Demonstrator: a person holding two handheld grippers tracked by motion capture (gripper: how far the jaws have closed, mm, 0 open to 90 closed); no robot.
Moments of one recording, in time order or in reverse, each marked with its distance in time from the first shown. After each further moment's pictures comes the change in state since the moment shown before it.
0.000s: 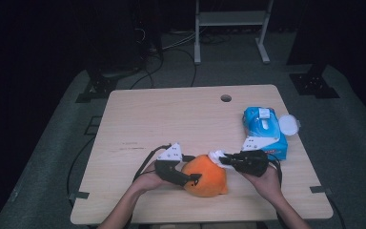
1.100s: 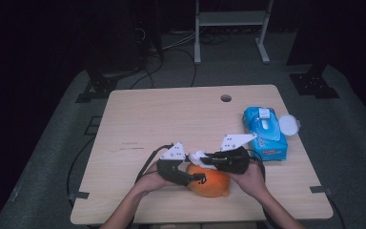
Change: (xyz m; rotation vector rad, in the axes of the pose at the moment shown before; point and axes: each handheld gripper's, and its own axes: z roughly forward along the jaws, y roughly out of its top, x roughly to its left) left arm -0.006 0.008 -0.001 0.002 0.009 -0.032; right arm 0.032 0.041 0.030 0.017 0.072 -0.129
